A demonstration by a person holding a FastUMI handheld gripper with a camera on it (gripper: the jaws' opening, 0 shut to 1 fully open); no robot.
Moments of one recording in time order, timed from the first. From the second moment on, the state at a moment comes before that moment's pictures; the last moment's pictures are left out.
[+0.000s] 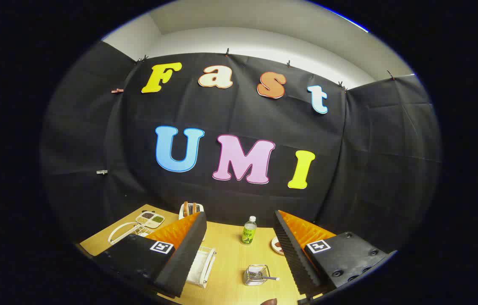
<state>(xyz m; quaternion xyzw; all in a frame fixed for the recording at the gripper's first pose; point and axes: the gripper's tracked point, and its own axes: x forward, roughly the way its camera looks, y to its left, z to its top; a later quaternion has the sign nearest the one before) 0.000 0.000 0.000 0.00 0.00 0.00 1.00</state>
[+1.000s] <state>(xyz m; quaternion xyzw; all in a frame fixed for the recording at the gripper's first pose) 0.028 0.050 -0.011 0.03 0.04 0.05 1.00</state>
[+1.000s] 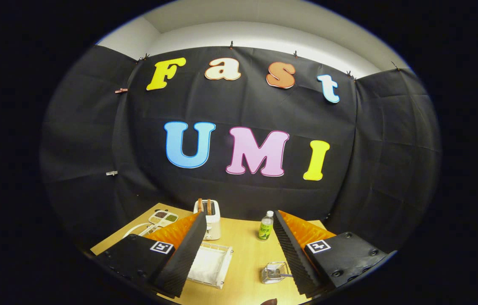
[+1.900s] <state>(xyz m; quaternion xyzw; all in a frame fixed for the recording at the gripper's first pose) 0.140 0.226 -0.262 0.11 0.43 0.08 0.89</state>
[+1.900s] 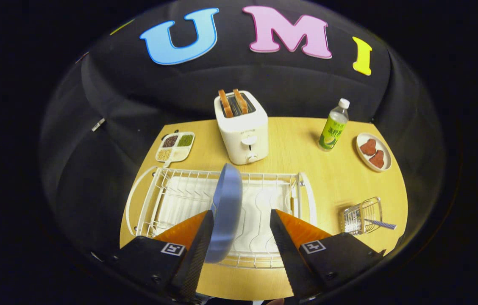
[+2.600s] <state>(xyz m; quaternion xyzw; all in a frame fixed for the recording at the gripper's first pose) 0.136 0.249 -0.314 0.03 0.48 0.12 0.87</state>
